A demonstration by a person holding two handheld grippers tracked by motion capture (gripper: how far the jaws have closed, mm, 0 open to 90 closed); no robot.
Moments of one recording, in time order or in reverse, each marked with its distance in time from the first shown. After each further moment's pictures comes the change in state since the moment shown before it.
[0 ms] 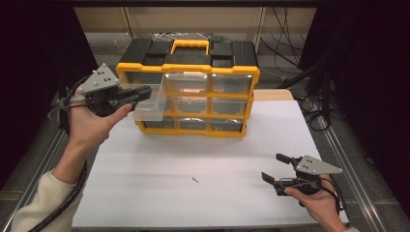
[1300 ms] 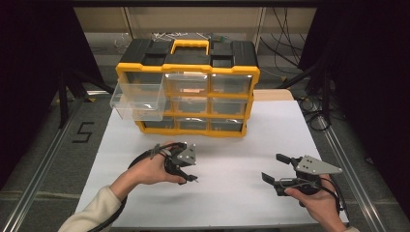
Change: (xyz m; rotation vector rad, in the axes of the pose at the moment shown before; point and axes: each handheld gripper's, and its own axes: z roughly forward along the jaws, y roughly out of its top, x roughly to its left) left arm -0.116 -0.147 0.135 0.594 -0.581 0.407; right arm 0.000 -0.001 0.001 -0.003 0.004 0.001
